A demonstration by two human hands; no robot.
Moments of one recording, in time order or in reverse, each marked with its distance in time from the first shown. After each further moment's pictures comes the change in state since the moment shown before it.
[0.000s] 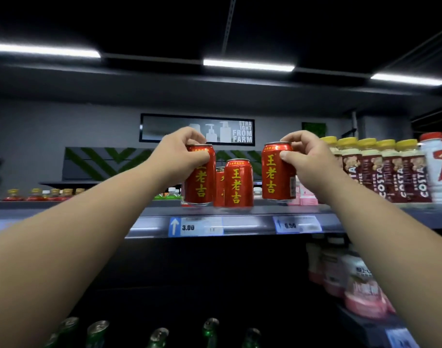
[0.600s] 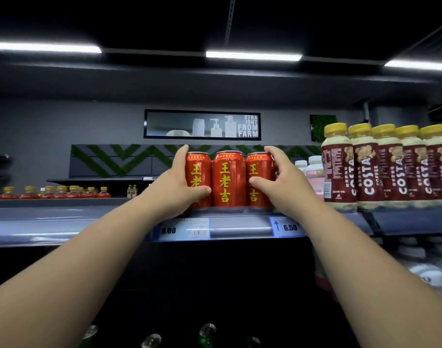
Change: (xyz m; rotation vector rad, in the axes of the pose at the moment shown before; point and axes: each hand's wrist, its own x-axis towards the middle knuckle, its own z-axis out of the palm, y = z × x) left_hand 0.010 -0.065 0.055 0.296 -0.086 -0.105; right_hand 0.005 0.066 0.033 -0.334 -0.128 0.058
